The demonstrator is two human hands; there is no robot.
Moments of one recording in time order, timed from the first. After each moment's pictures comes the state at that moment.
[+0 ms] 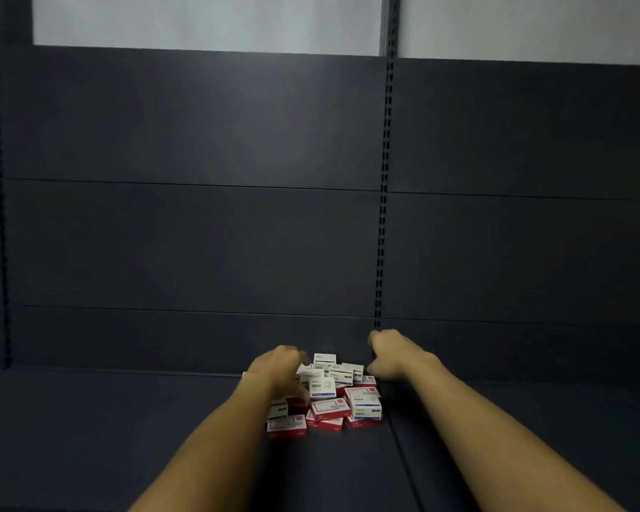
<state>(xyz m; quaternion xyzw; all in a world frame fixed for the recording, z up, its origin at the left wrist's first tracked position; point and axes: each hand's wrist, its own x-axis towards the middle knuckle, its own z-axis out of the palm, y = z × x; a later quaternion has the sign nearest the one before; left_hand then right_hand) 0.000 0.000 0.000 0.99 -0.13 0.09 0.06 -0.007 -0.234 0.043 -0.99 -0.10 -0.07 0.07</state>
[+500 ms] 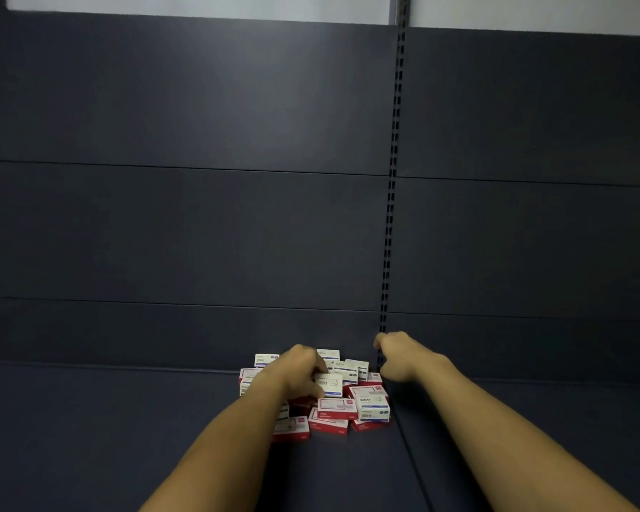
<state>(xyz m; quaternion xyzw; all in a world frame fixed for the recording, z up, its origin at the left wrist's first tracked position) 0.041 -0.015 -0.017 0.97 -0.21 0.07 0.09 0.039 -0.245 0.021 -0.99 -0.10 -0.04 0.08</state>
